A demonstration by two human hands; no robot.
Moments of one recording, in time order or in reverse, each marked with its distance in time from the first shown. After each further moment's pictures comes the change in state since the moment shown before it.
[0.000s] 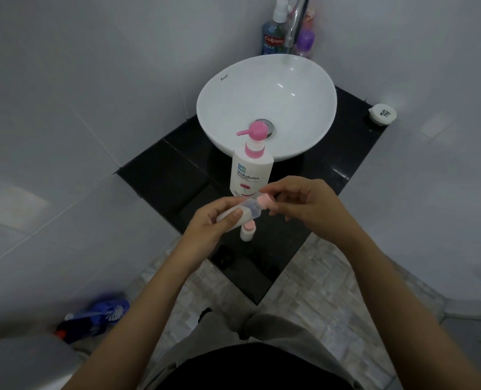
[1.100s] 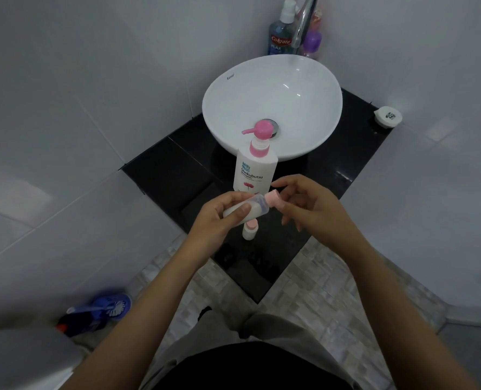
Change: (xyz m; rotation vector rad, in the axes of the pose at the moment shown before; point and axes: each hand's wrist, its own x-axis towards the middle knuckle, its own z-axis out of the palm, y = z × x) left_hand 0.002 0.007 0.006 -0.016 0.031 0.004; right_hand -0.009 0.000 0.009 0.086 0.087 0.102
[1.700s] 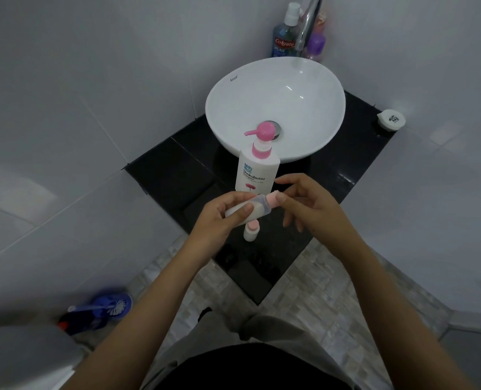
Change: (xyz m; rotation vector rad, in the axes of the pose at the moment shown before) left_hand 0.000 0.003 0.002 -0.005 0.016 -0.001; right_hand 0.002 0.001 0.002 0.084 0.025 0.018
